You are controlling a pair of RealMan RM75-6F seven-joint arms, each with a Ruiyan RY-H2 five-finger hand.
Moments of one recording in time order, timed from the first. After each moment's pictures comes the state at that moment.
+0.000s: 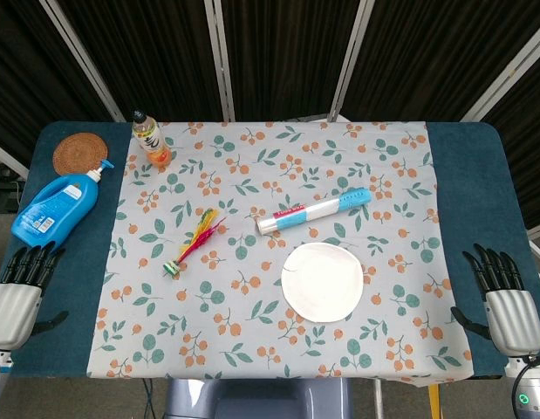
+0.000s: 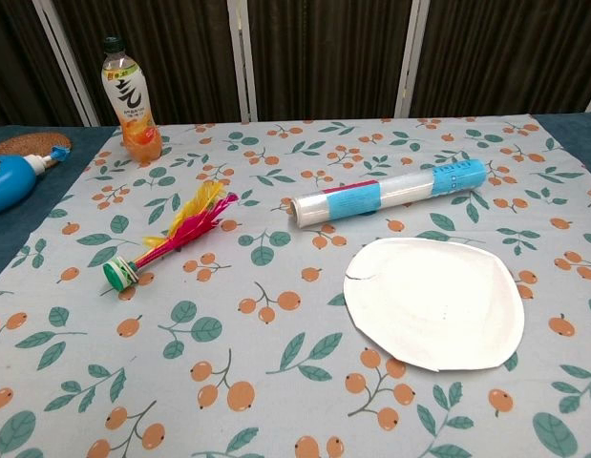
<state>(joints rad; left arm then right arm) -0.10 -1.11 0.01 -1.68 1.59 1.48 0.20 0.07 -1.16 0.05 -1.54 -1.59 1.55 0.02</state>
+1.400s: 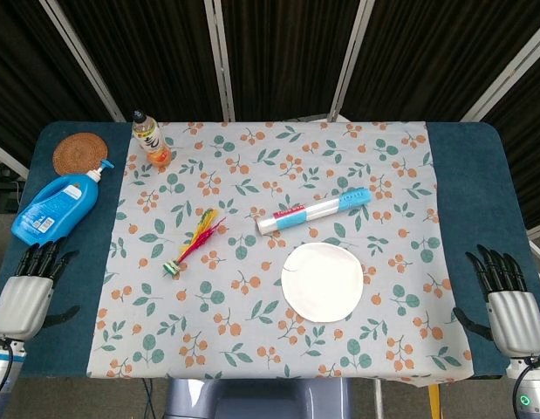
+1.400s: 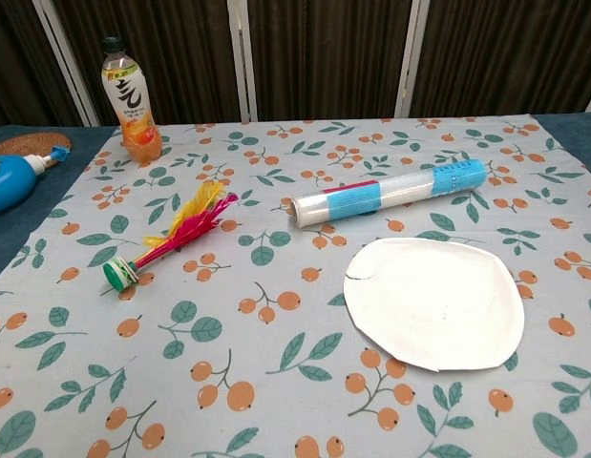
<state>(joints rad) -0.15 -1.12 -0.04 -1.77 1.49 1.39 0.24 0.07 -1.15 0.05 -1.56 -1.57 1.55 0.00</state>
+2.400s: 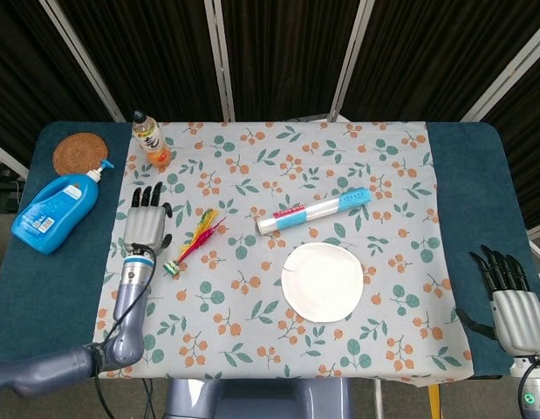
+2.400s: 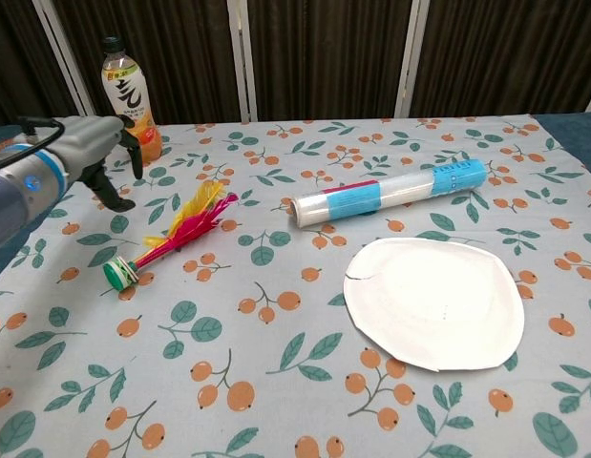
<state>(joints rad) -0.71 -1.75 -0.38 -1.39 0.77 1.18 0.87 0.07 -1.13 0.06 -1.57 -1.54 1.51 0.05</state>
